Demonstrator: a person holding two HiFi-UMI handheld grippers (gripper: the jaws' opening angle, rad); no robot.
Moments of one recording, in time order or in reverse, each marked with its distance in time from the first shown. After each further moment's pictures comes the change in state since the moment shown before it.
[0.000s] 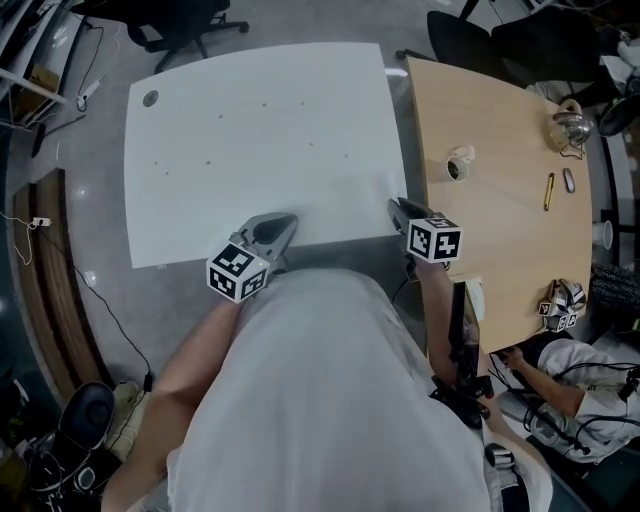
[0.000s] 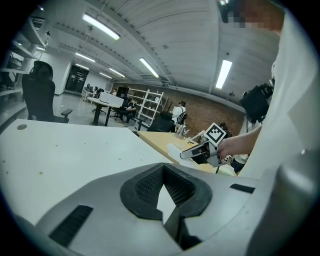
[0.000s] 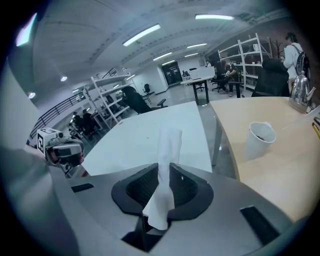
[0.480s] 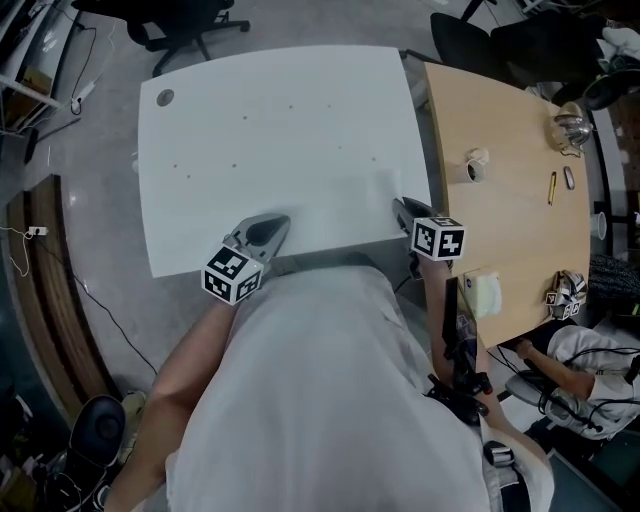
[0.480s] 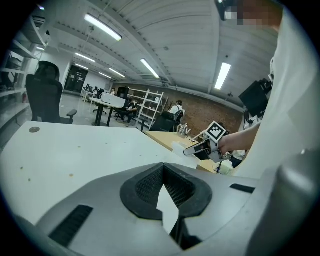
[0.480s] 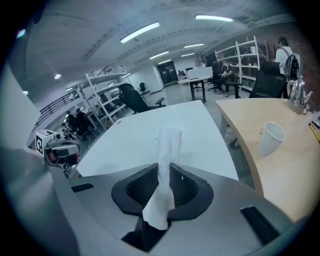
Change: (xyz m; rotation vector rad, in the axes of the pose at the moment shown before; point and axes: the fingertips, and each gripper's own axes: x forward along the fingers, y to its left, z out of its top) left arm -0.068 0.067 -0.009 0.006 0.007 -0.013; right arm 0.029 0.054 0.007 0.020 0.012 -0.068
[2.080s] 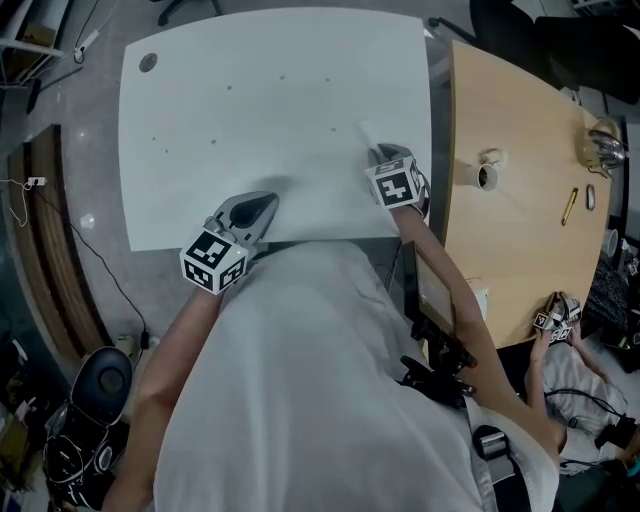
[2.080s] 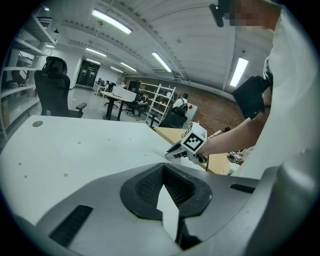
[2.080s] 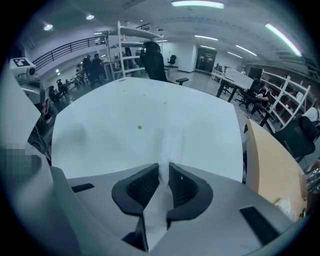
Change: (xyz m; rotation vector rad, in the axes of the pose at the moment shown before) left arm 0.040 0.016 0.015 -0.096 0.071 0.110; right arm 0.133 -0.022 0.034 -0.514 0.266 -0.067
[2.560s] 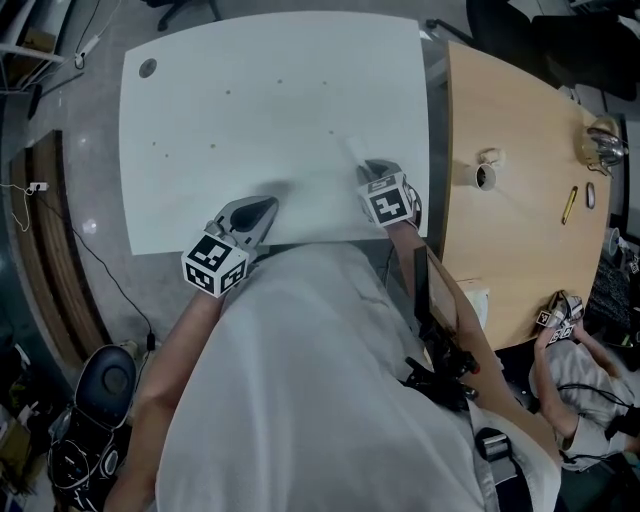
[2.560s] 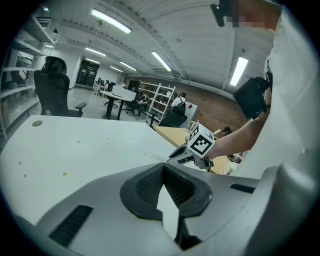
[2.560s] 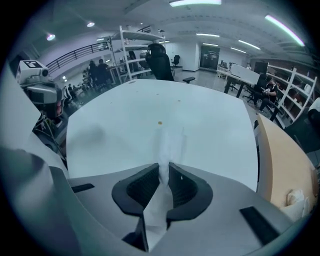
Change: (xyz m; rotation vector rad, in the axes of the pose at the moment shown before) left arm 0.000 -0.003 -0.003 0.000 0.007 -0.001; right arm -0.010 0.041 -0.013 0.002 -0.007 0.100
